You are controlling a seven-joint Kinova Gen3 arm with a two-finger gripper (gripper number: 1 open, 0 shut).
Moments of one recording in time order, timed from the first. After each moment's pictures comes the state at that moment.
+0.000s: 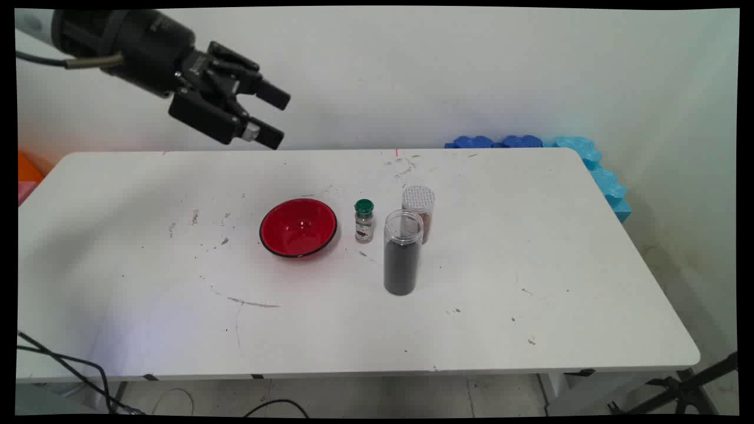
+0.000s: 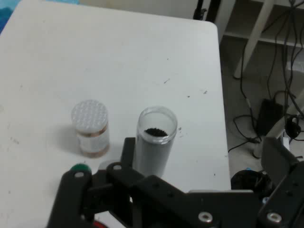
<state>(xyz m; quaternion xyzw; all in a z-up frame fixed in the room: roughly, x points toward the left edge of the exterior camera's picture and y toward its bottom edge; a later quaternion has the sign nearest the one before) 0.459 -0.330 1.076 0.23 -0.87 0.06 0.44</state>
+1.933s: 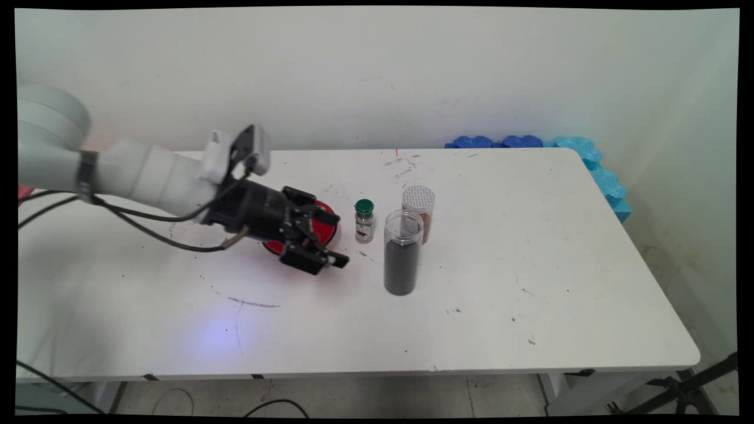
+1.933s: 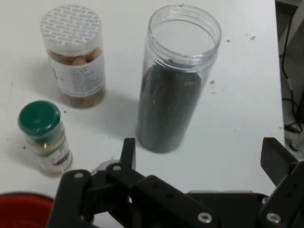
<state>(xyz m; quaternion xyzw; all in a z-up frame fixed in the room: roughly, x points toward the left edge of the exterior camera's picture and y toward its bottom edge) 0.391 -0.322 0.867 0.28 -0.86 0.08 0.42</state>
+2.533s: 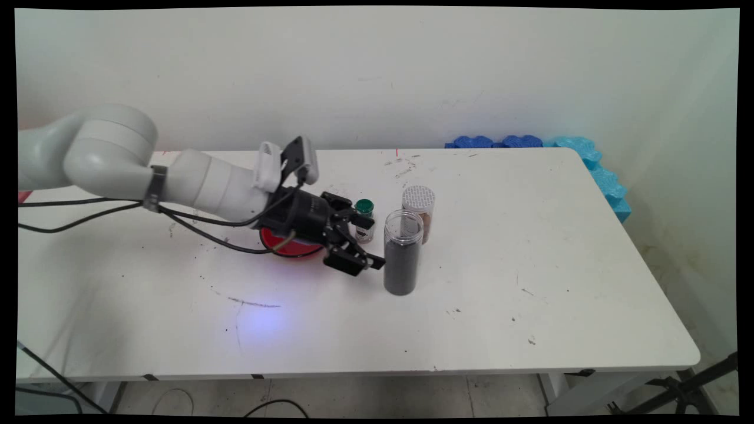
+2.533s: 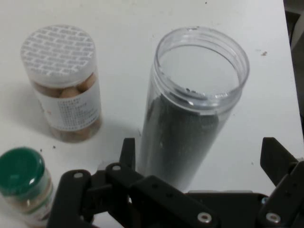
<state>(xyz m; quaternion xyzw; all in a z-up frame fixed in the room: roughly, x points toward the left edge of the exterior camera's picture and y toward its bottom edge) 0.350 -0.356 0.835 0.27 -0.86 0.08 0.43</state>
